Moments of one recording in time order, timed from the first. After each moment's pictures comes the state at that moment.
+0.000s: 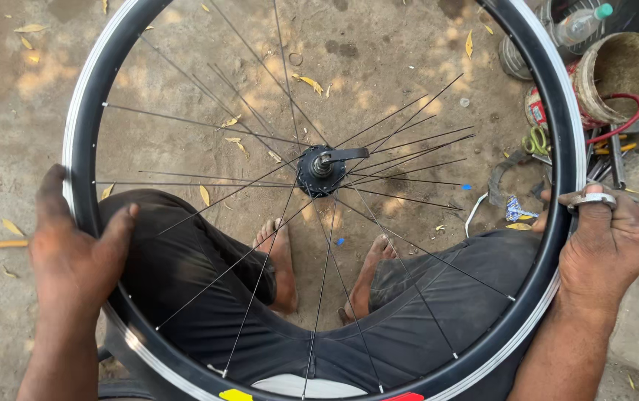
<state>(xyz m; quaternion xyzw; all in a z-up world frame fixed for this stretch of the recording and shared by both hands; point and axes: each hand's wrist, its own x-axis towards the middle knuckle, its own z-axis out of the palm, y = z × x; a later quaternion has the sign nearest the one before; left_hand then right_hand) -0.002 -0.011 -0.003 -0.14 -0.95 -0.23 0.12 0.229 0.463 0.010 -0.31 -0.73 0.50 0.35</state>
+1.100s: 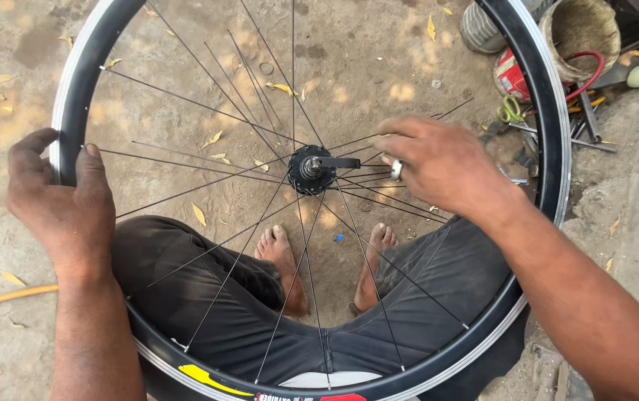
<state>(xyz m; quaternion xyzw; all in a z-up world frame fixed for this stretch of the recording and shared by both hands) -0.082 0.005 -0.034 -0.16 -0.89 -0.39 0.18 0.110 0.402 0.035 0.06 -0.99 0.08 0.07</state>
